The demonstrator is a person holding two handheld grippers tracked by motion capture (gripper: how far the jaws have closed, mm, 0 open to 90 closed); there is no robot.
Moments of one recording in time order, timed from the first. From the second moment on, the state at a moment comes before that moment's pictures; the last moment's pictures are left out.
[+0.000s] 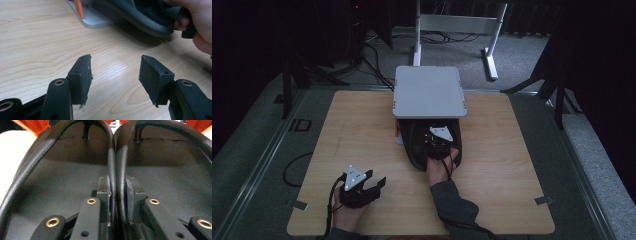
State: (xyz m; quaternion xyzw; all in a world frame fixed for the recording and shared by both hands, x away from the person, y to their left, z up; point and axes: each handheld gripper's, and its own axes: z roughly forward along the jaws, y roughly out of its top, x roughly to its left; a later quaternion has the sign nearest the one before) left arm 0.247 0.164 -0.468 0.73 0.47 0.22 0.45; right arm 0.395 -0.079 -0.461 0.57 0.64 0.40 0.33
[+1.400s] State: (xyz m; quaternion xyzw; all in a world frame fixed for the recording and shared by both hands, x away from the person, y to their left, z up) left arm 0.246 0.165 -0.469 0.73 0.47 0.21 0.45; right arm 0.451 -0.052 -0.453 0.57 0.60 0.41 0.38
